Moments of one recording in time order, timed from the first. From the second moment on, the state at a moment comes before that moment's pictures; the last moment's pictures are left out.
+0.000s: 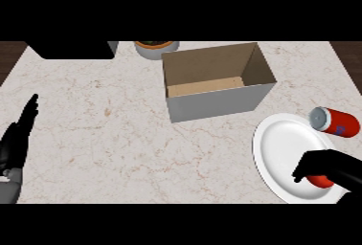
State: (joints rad) left arm -0.10 0.50 0.00 -1.30 -0.05 0.24 0.05; right arm -0.05 -0.74 0.27 -1.26 0.67 0.17 -0.87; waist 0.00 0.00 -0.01
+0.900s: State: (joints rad) left arm -0.05 0.50 0.05 -1.32 -0.07 0.24 0.06; right arm 0.03 -0.55 -0.05 -1.24 0.72 -0.14 -0.28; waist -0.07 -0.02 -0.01
